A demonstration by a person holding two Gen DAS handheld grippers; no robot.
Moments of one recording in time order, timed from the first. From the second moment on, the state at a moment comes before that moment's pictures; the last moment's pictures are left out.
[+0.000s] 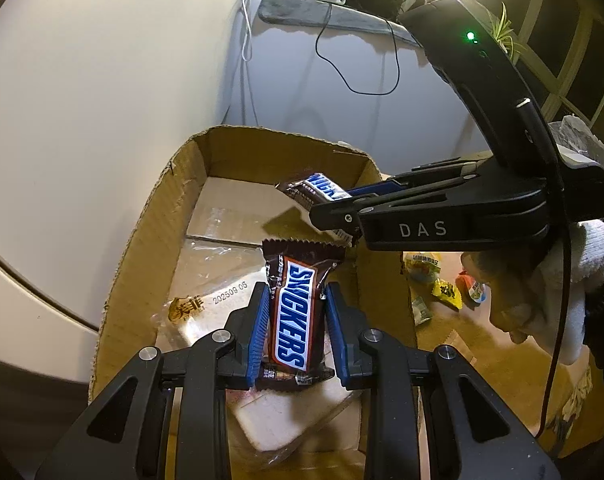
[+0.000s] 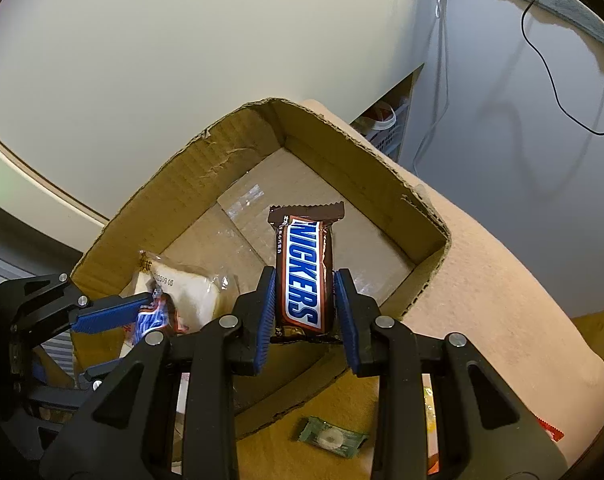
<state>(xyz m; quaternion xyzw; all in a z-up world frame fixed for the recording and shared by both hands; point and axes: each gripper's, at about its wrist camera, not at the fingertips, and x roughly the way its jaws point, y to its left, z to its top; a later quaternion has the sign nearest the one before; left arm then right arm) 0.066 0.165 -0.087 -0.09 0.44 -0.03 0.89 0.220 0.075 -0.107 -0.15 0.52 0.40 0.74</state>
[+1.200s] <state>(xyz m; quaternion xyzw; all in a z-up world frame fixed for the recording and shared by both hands) 0.028 0.041 -0.071 -0.05 0.44 -0.12 0.89 0.157 -0.138 -0.080 -0.14 0.48 0.32 0.80</state>
